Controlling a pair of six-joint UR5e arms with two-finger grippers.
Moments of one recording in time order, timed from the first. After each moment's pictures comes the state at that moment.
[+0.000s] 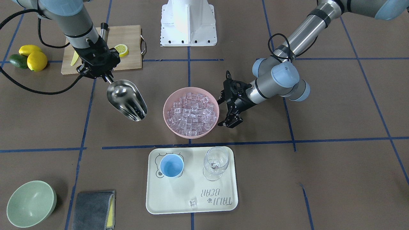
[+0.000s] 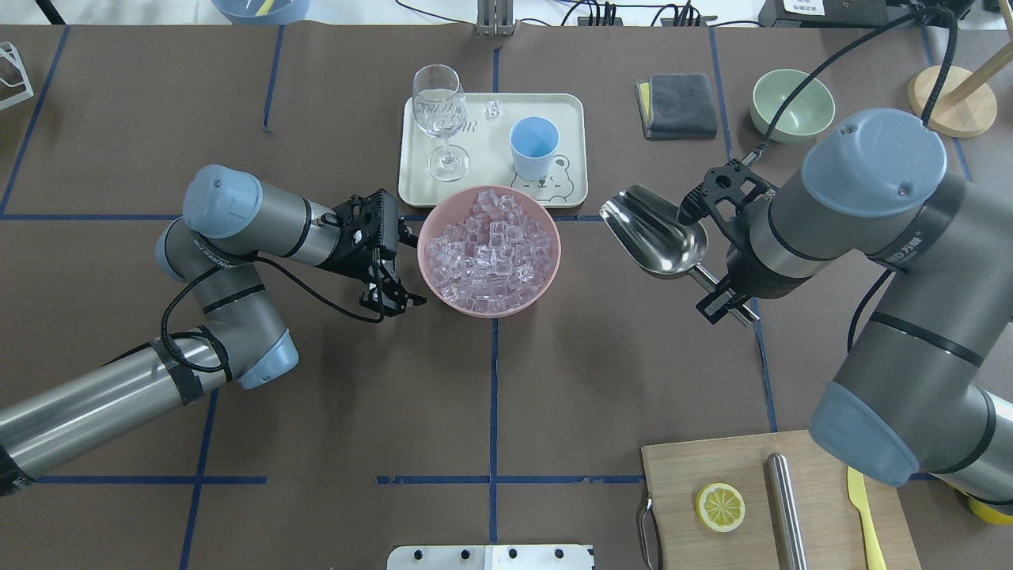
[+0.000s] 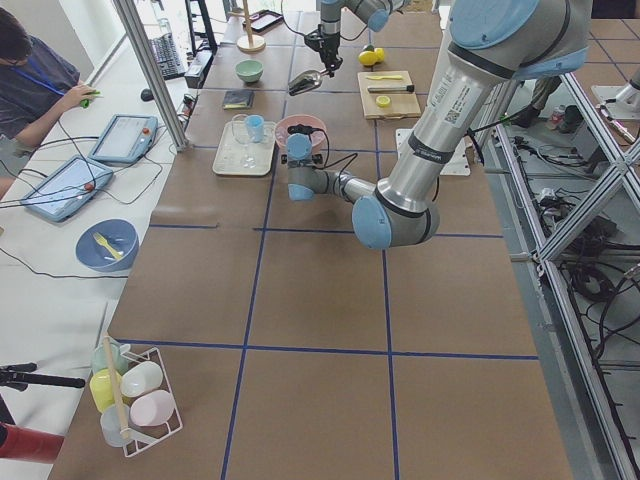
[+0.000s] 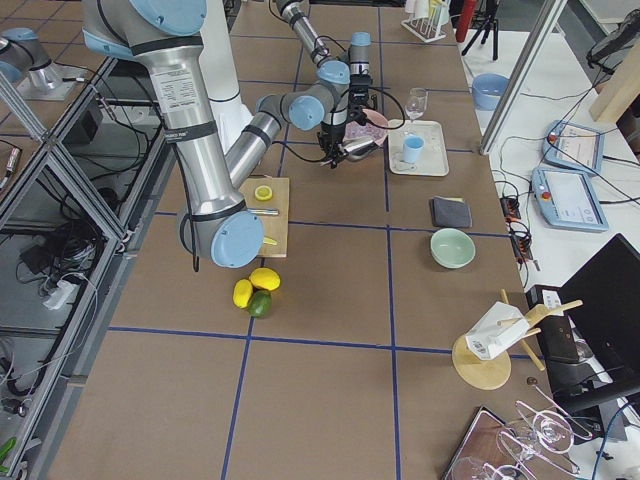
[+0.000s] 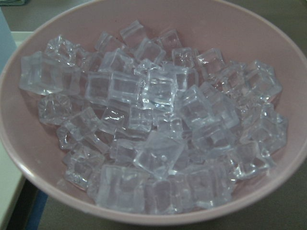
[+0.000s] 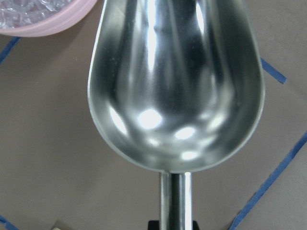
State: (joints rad) left arm -0.65 -2.18 -1.18 -2.80 -2.15 0.06; right arm 0.68 -1.23 2.10 -1.81 2.02 0.37
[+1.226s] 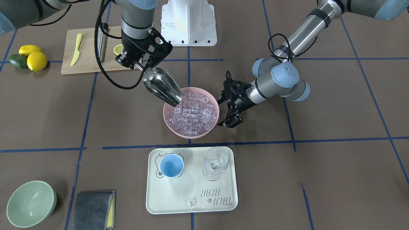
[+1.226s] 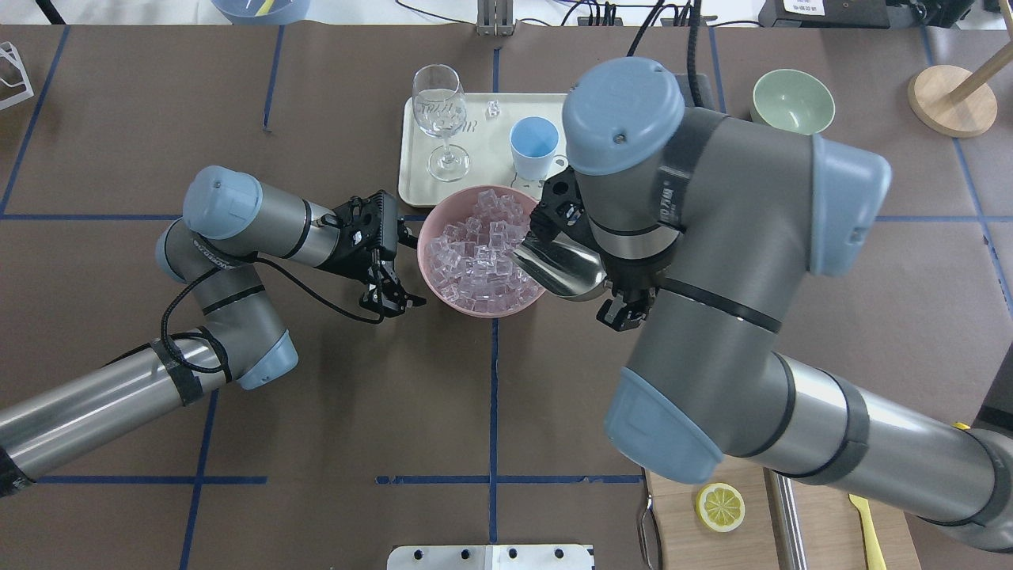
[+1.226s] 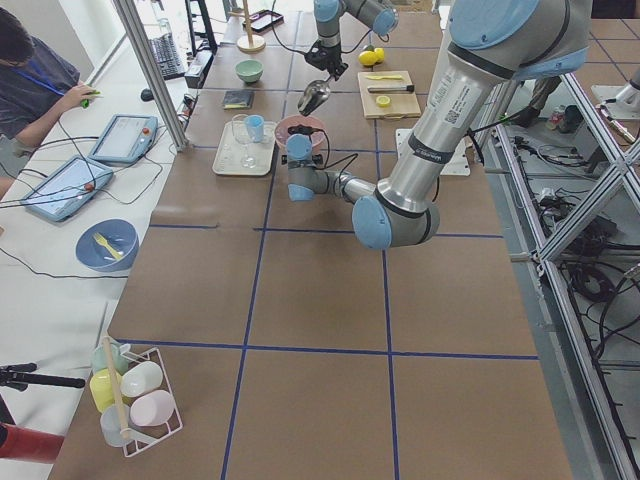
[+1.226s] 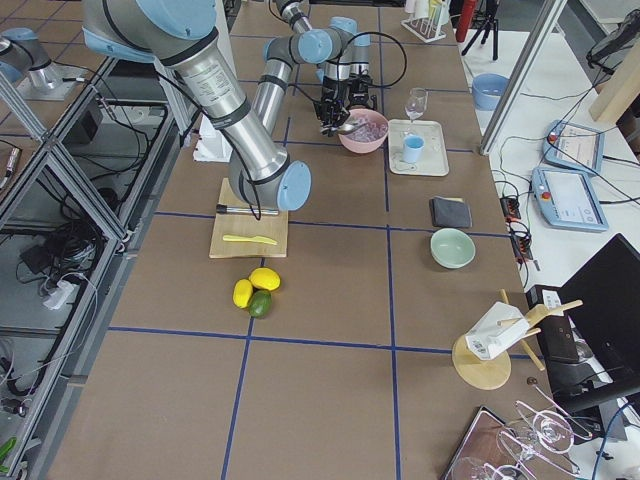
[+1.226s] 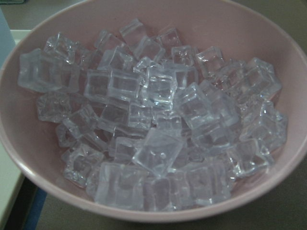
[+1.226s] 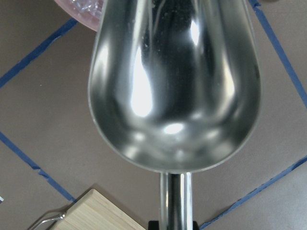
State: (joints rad) left arm -0.65 -2.18 -1.18 -2.80 -2.15 0.06; right arm 0.59 -0.74 1.90 -2.42 1.91 0.07
